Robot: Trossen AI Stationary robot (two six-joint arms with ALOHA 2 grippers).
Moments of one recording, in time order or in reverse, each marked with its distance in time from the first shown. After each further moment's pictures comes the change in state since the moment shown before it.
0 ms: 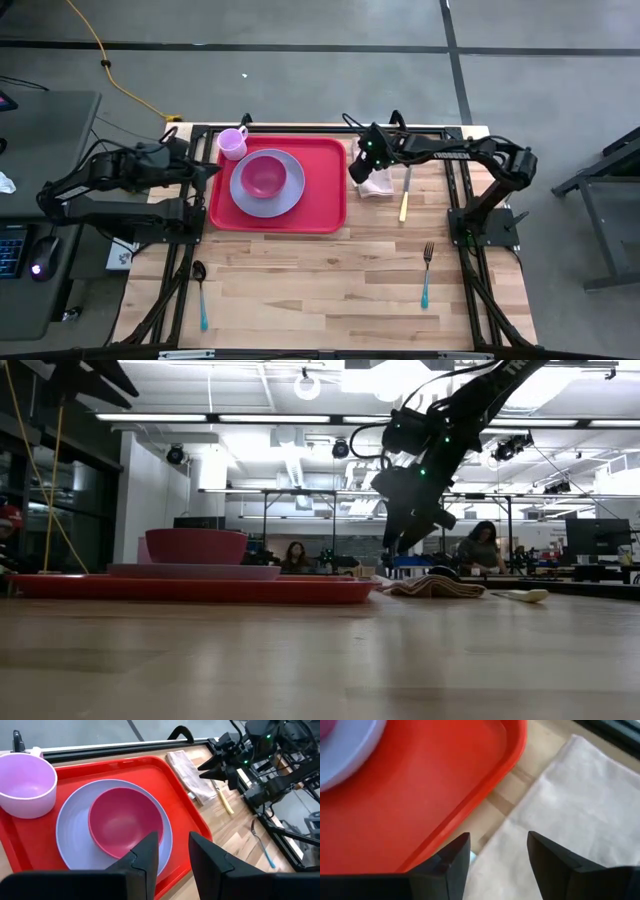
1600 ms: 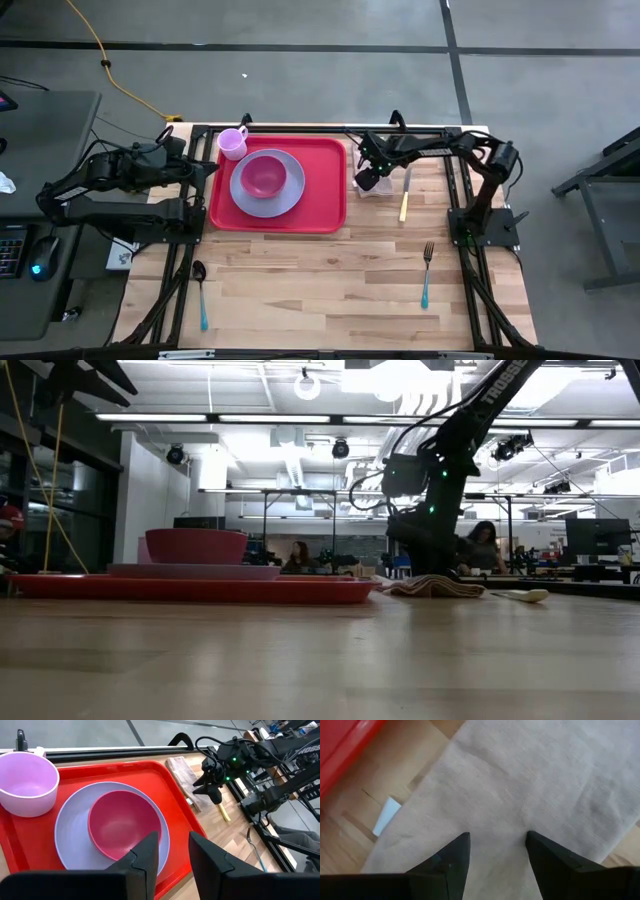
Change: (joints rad) left arm 0.000 -0.016 0.000 0.004 -0.018 -0.042; right arm -0.058 0.222 0.003 -0.136 -0.014 -0.052
